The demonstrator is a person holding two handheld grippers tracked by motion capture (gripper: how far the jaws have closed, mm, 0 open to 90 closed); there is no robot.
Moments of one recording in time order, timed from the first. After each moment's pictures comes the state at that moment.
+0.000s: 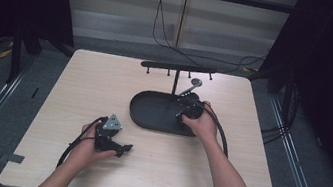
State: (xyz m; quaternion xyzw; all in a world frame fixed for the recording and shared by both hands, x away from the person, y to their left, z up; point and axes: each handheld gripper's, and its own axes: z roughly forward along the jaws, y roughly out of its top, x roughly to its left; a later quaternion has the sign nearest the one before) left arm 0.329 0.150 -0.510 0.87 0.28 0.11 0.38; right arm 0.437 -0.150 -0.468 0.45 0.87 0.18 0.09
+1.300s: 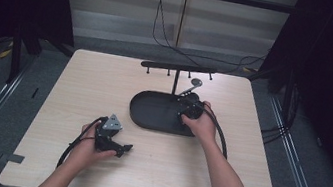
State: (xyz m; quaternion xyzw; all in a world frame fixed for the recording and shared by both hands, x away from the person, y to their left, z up) left arm 0.329 0.150 -0.510 0.87 0.28 0.11 0.38; right arm 0.438 -0.150 -0.472 0.46 0.86 0.19 0.11
